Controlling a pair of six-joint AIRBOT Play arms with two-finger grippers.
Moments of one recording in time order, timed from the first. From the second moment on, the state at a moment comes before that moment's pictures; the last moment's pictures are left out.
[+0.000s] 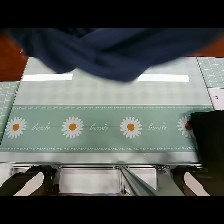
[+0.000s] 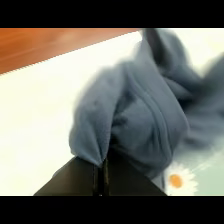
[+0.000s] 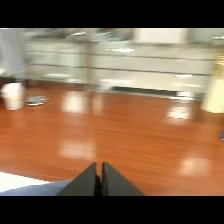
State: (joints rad) left arm 0.08 -1.02 1.85 1.00 -1.52 -1.32; right arm -0.12 -0.88 2.03 -1.22 1.25 1.48
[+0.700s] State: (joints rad) left arm 0.01 -0.64 0.69 0.98 -1.37 -1.37; right arm -0.12 -0.82 1.50 -1.31 1.33 1.52
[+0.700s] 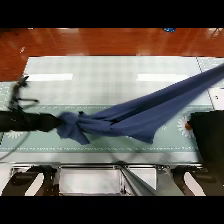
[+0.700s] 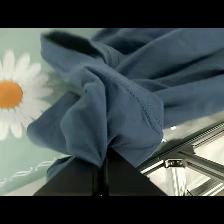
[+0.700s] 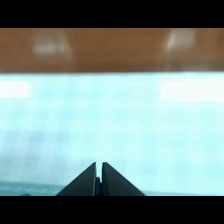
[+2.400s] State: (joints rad) left arm 0.59 -0.99 0.45 0.75 -1.23 -1.17; right arm -0.58 -0.96 0.61 -0.60 1.23 1.19
